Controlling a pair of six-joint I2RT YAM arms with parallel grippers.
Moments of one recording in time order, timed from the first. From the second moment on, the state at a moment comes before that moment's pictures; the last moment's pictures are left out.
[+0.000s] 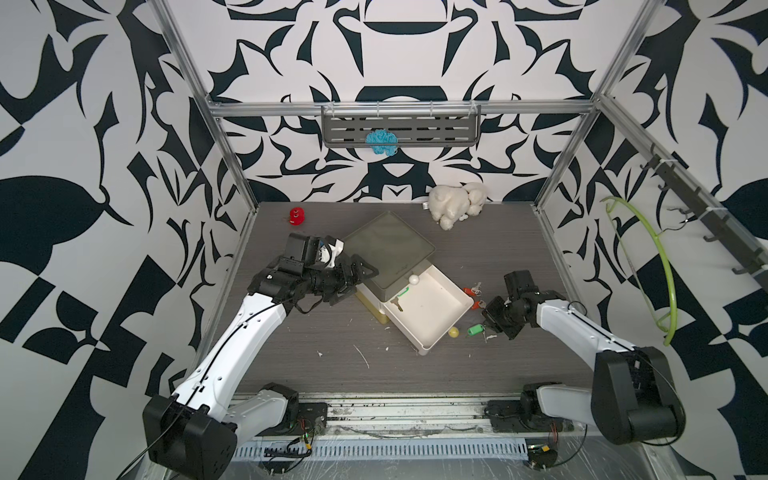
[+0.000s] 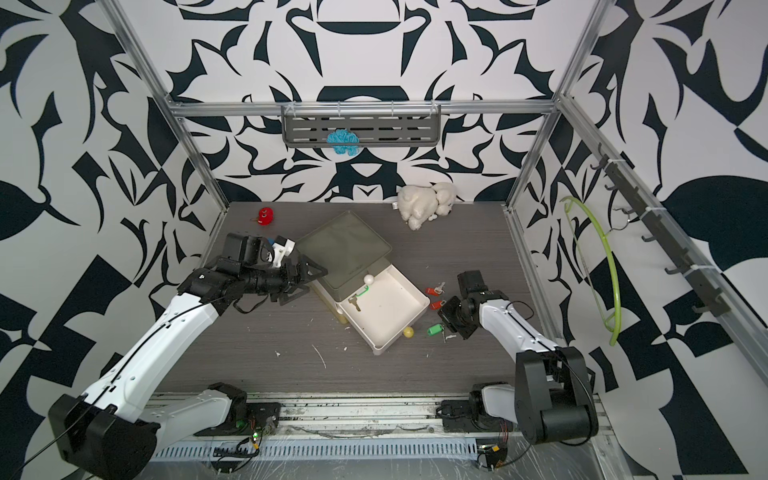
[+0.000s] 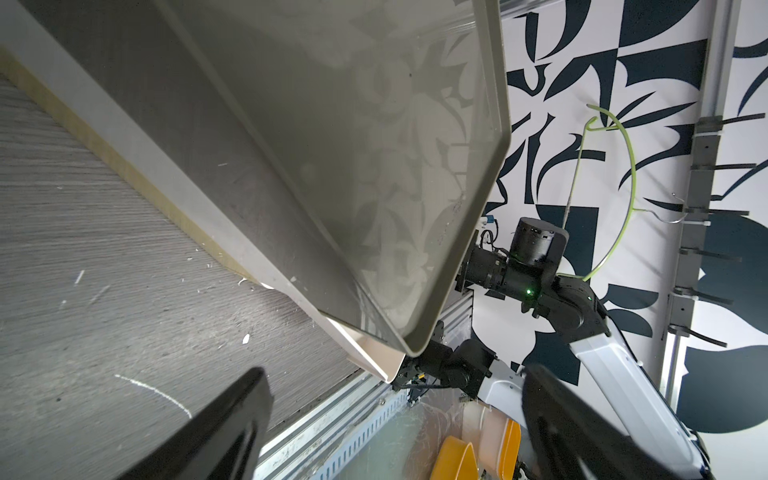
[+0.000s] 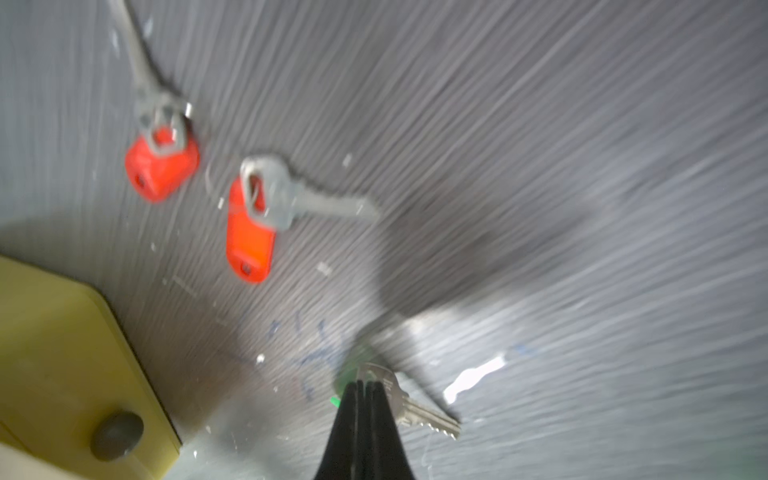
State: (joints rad) left arm -0.36 1.14 1.06 -0.71 0.67 -0.78; right arm 0.07 1.28 0.64 -0.64 -0.25 0.96
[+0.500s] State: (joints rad) left arm -0.36 1.13 1.04 -0.68 0.60 -0.82; right arm -0.01 1.44 0.73 -0.62 -0.31 0.83
